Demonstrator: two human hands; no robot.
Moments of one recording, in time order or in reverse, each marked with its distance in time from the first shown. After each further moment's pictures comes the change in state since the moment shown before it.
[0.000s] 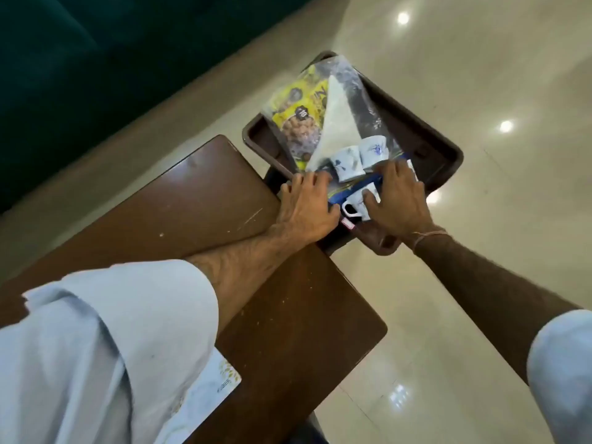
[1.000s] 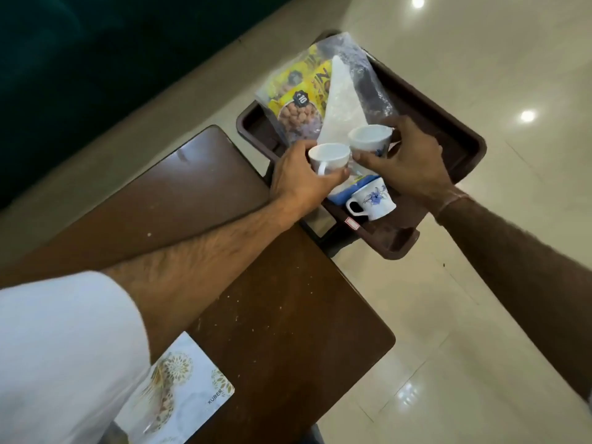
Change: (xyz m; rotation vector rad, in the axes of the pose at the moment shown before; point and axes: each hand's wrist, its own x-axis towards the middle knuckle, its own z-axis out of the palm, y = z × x) left_hand 0.028 -0.008 -0.014 -0.600 0.143 -0.322; right_hand 0.053 0.007 -0.007 0.384 0.005 0.025
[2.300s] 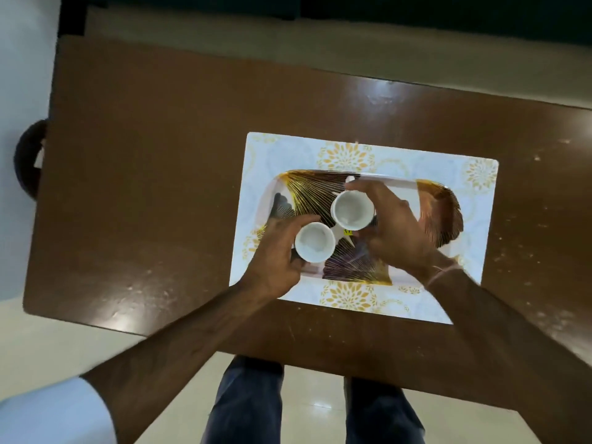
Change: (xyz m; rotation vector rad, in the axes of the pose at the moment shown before) left_hand -0.463 -0.373 -0.294 -0.129 0.391 -0.305; right_hand -0.352 -0.310 0.364 -0.082 -0.881 -0.754
